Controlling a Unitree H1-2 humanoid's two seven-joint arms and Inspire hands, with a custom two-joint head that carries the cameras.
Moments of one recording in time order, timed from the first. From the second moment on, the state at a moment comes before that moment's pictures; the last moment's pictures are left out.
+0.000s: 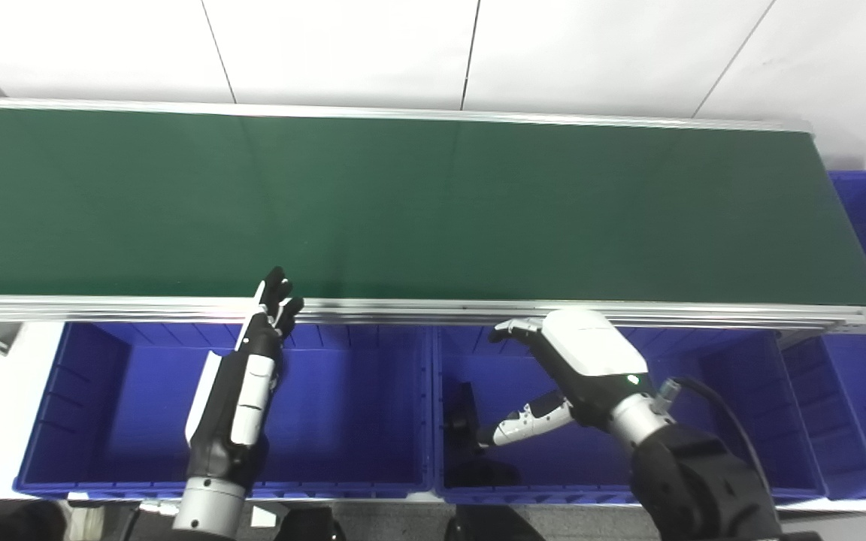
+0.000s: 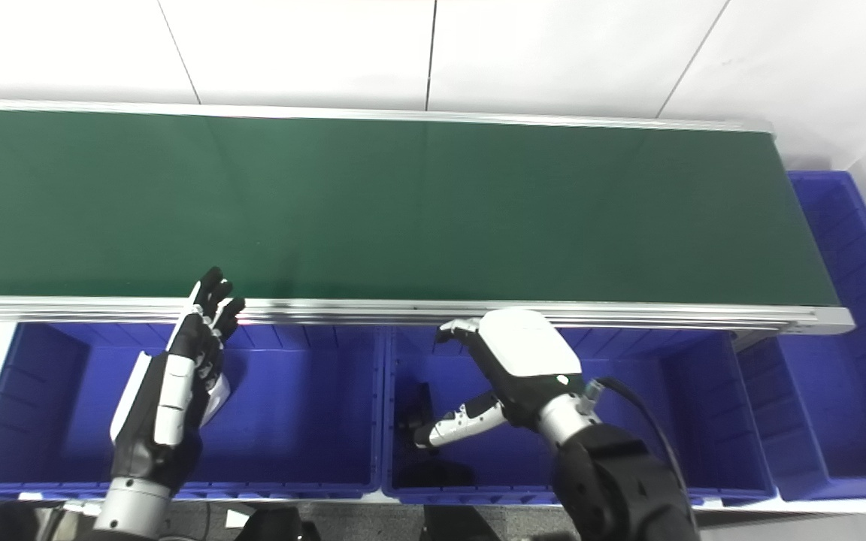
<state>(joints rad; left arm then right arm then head) 0.48 0.02 -0.26 -0.40 0.05 0.01 -0.08 0.37 -0.20 0.22 -0.65 -0.97 0.22 0.49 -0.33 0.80</state>
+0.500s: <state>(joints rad) 0.47 -0.02 -0.28 -0.21 0.16 -0.20 -0.03 0.71 0.17 0.14 -0.40 -0.16 -0.19 -0.06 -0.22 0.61</state>
